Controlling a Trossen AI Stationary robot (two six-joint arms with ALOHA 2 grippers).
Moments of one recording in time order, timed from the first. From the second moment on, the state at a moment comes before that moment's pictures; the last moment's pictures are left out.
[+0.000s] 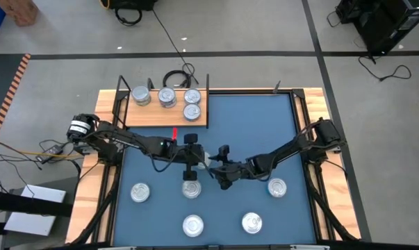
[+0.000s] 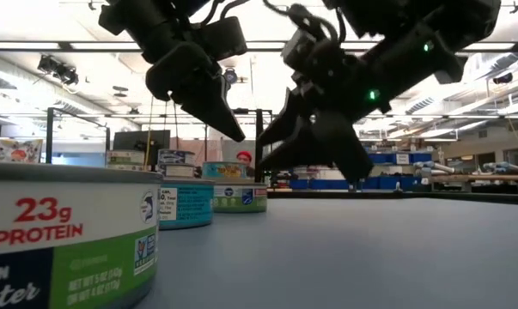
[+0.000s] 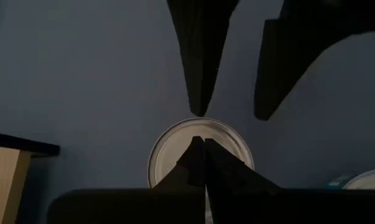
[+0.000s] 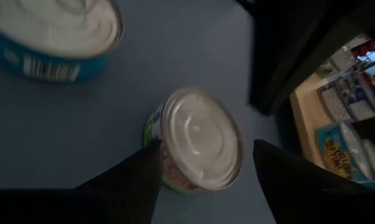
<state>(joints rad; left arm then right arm) -0.14 1.60 0.99 -0.23 -0.25 0.02 0.28 1.87 0.89 0.37 0.56 -0.40</state>
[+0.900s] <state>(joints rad) 0.09 1.50 0.57 0.34 -0.17 -0.01 0.18 1.90 1.02 0.04 0.21 -0.26</state>
